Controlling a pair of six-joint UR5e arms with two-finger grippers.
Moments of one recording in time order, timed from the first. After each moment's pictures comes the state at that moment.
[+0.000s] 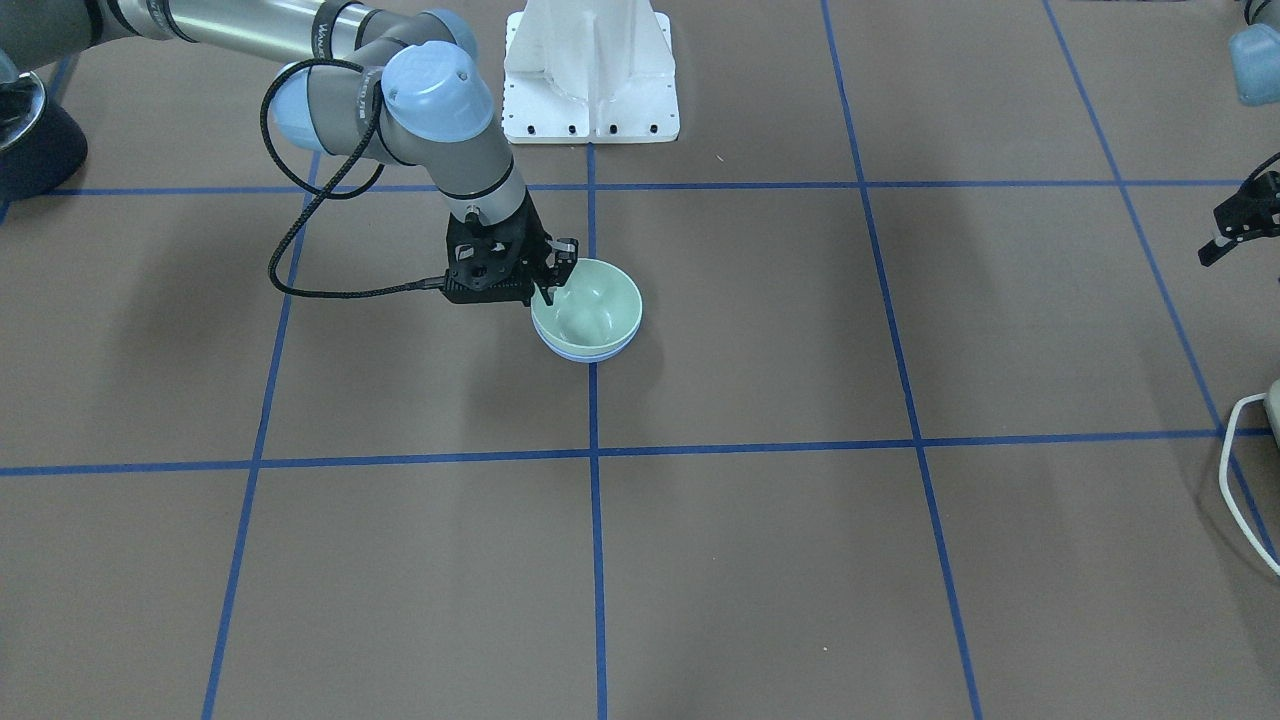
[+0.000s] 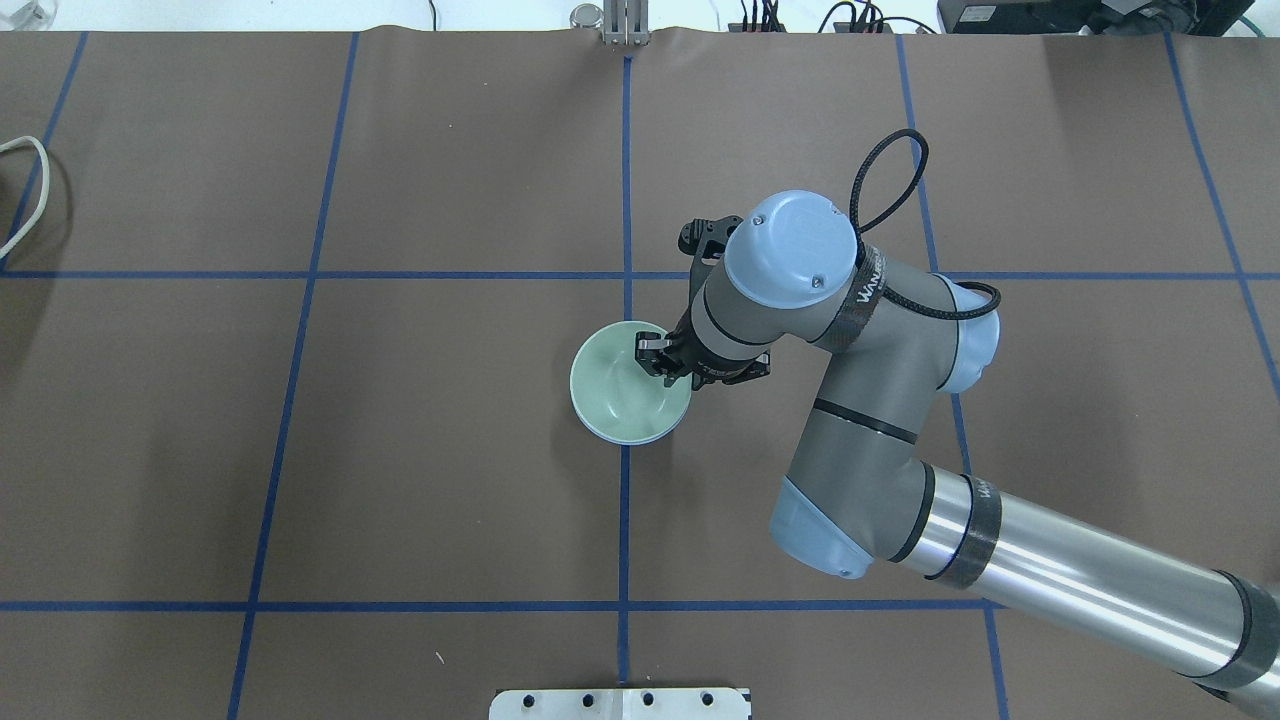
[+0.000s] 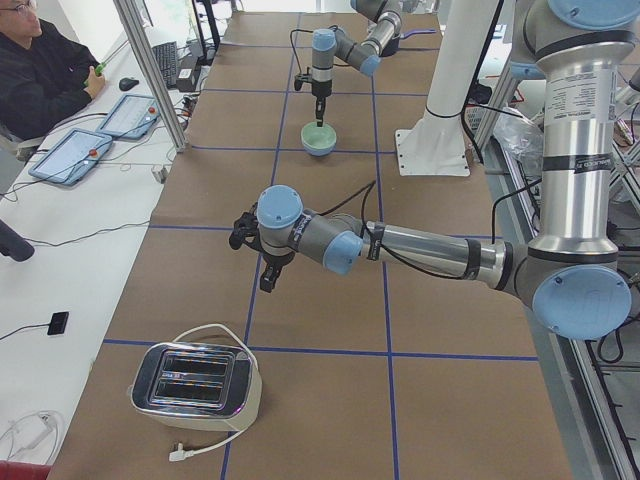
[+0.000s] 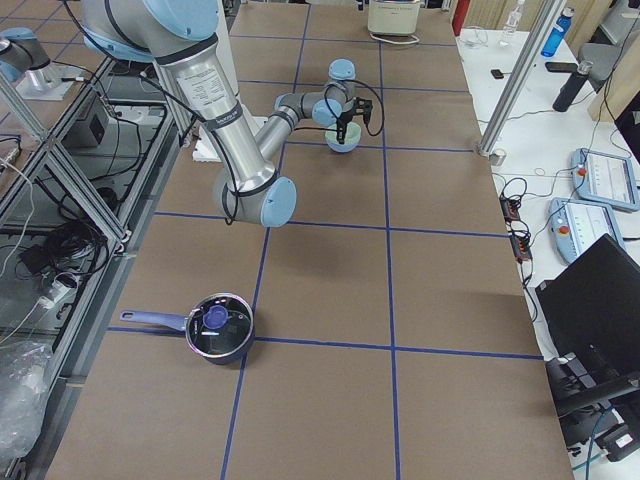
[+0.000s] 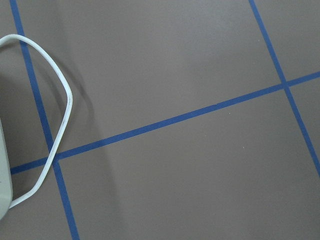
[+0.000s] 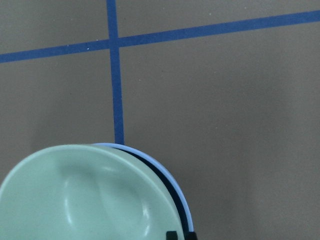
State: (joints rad) left arm -1.40 -1.51 -1.77 -1.88 -2.45 -0.13; right arm 0.54 -0.93 1.68 -1.41 1.95 1.31
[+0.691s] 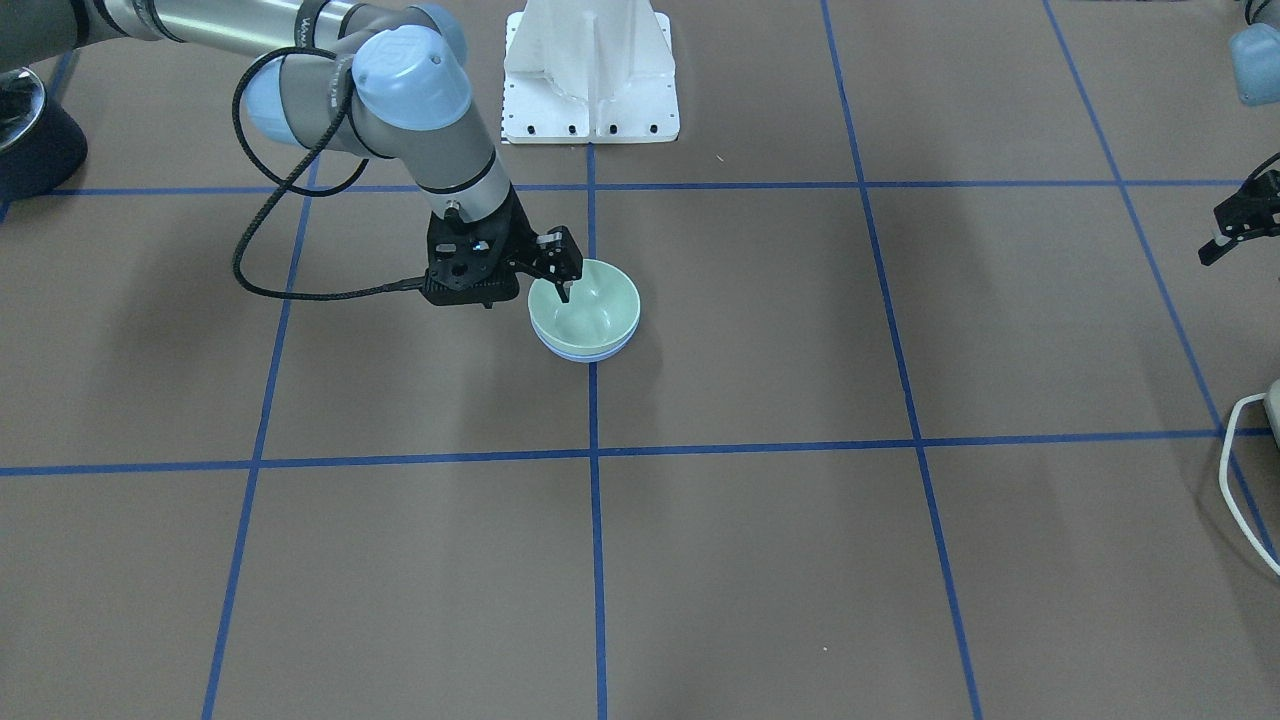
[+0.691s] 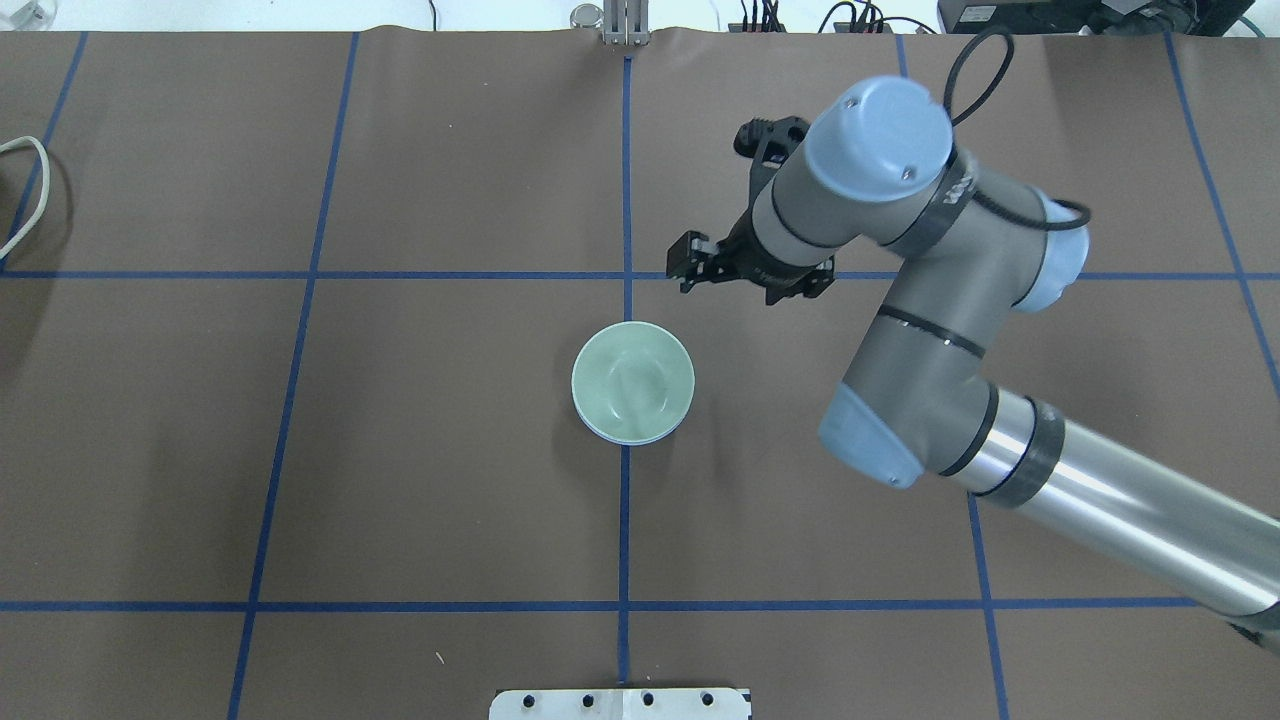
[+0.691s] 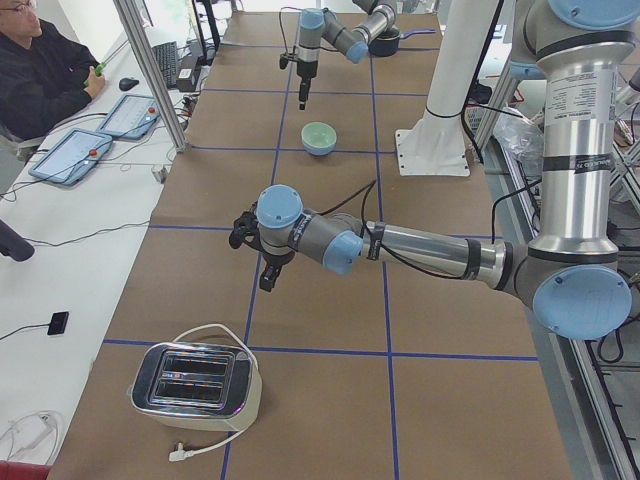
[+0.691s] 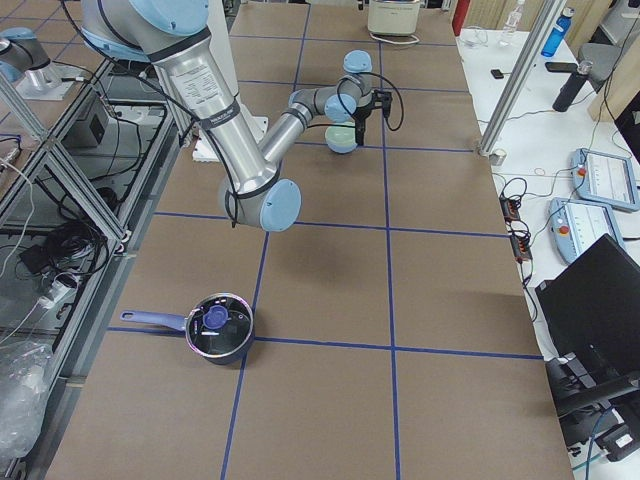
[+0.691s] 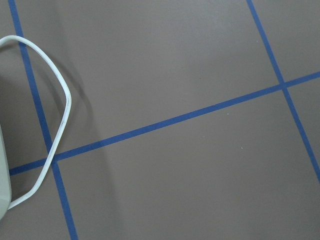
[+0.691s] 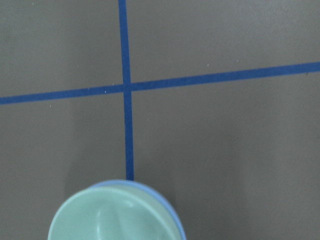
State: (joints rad) left arm -1.41 -1.51 -1.77 -1.88 -2.46 -0.13; right arm 0.74 -0.96 1.71 -1.42 2.02 1.19
